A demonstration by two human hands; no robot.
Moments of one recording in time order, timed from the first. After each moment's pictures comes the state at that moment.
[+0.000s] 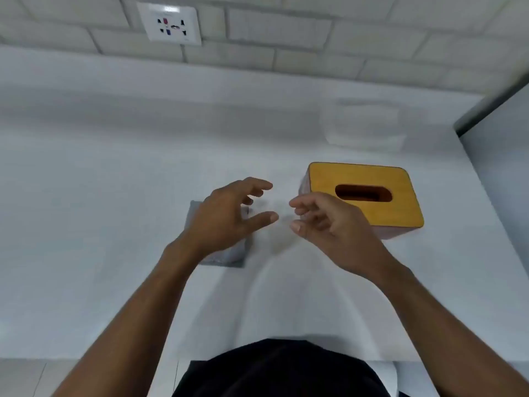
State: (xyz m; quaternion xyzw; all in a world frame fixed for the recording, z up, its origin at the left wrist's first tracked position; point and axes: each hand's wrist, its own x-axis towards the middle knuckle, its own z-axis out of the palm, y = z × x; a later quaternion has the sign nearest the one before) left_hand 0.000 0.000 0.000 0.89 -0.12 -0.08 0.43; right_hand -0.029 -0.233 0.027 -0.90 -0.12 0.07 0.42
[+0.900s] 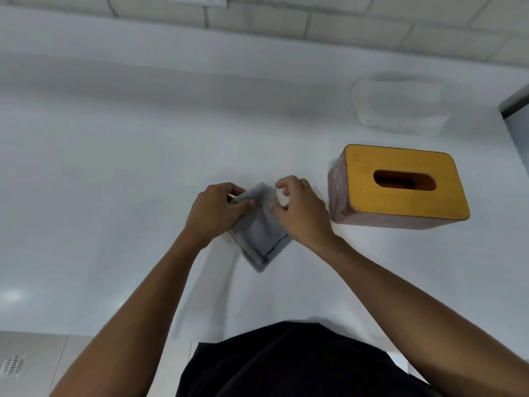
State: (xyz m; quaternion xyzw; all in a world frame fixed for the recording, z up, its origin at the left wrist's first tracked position) left_hand 0.005 0.056 -0.059 0.87 0.11 -0.17 0.45; right_hand 0.013 -0.136 -0.063 -0.95 -0.04 0.10 0.29
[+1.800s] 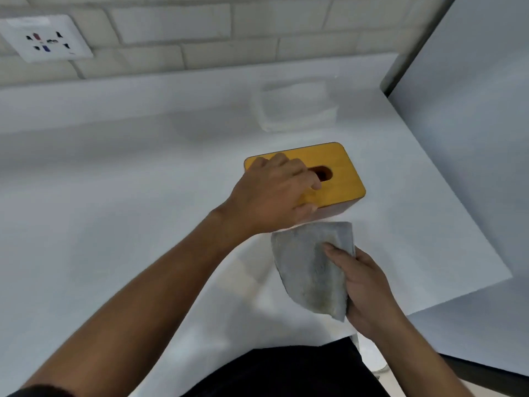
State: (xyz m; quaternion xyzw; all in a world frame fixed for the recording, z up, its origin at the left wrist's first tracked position) left_hand 0.046 -0.147 0.021 0.88 -0.46 0.02 0.15; right_hand -0.117 -0.279 0.011 -0.55 0.38 0.05 0.74
